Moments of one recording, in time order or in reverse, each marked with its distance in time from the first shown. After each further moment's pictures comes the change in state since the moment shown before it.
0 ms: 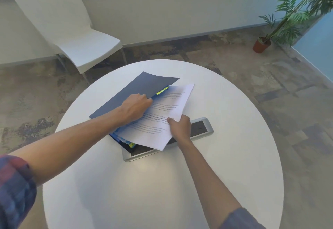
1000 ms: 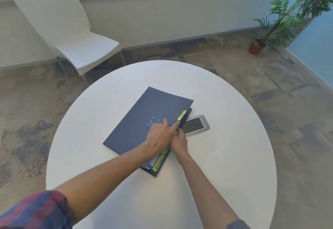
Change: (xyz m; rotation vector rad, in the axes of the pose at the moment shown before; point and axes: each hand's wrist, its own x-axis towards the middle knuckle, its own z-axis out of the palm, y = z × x) left_hand -0.039 0.135 0.009 -0.222 0.005 -0.084; right_hand -0.030 0.059 -0.001 0.060 -0.083 0.171
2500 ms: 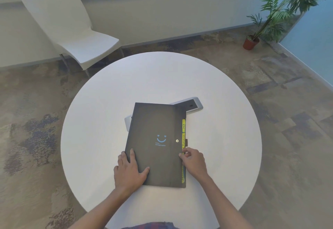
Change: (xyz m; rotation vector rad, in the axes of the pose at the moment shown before) left_hand -0.213 0.025 0.109 -0.391 -0.120 -0.626; right_hand -0.101 0.124 -0.088 -0.523 0.010 -0.109
